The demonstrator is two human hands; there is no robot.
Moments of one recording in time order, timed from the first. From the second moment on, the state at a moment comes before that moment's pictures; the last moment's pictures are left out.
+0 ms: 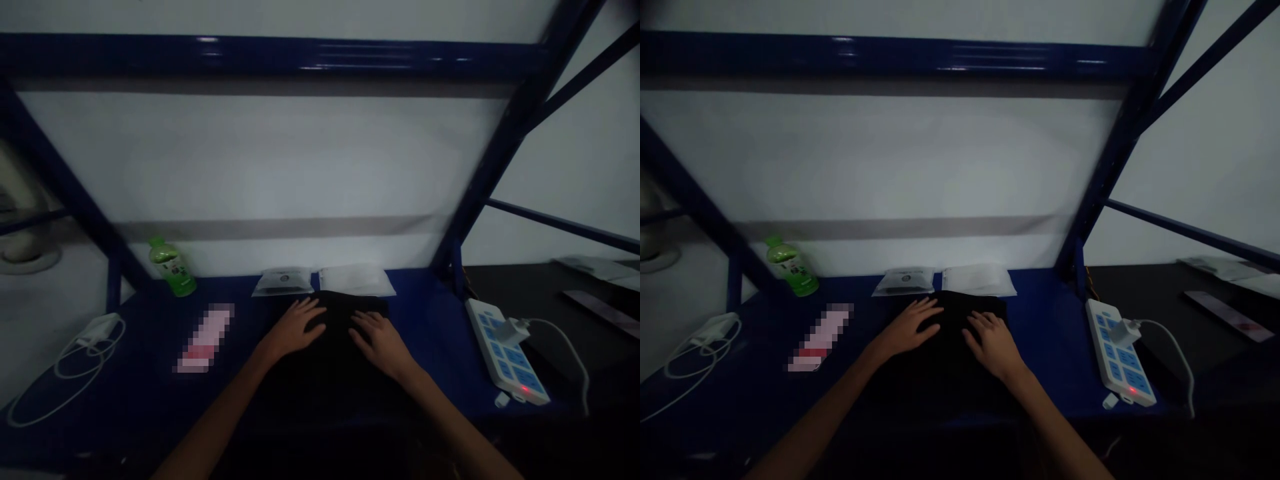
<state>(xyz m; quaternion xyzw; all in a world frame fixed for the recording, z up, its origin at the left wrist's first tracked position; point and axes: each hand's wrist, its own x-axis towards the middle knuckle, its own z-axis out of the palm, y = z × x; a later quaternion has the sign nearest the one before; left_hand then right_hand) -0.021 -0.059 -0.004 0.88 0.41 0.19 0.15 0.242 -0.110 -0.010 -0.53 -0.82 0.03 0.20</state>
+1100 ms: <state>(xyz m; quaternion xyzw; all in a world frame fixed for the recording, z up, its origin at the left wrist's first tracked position) -0.013 -0.061 -0.004 0.83 0.47 0.24 0.17 0.254 -0.089 -0.013 -0.54 -0.81 0.08 0.23</state>
